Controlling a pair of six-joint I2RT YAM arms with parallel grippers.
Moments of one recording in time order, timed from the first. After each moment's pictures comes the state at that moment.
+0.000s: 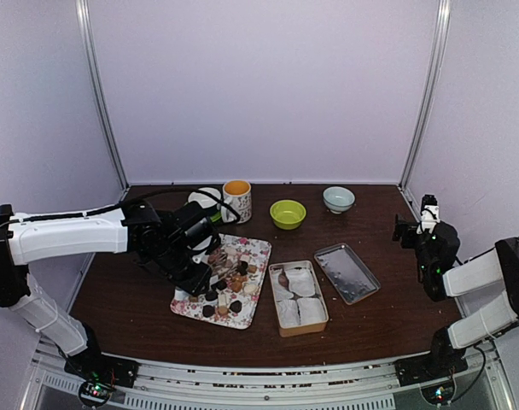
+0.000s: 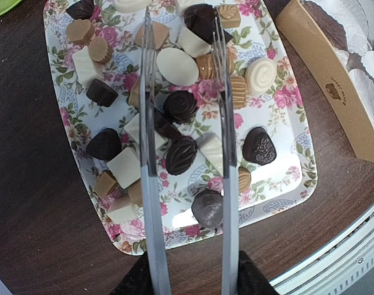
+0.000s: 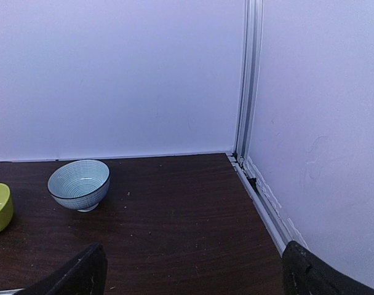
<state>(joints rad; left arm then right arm) -0.96 1.49 1.14 -0.91 -0.10 -0.42 0.08 1.35 0.24 1.08 0.22 0.01</state>
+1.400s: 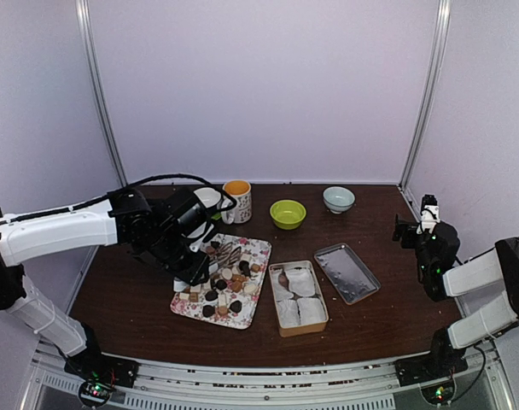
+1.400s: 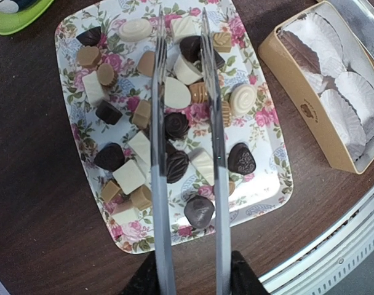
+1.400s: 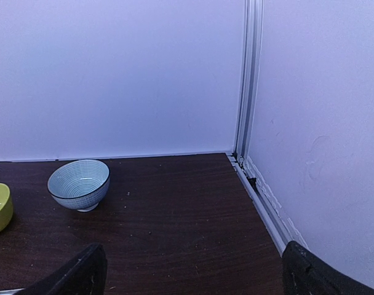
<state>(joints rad) -0.95 1.44 1.20 -0.94 -0.09 -0.43 0.08 1.35 0.24 1.08 0.23 0.01</state>
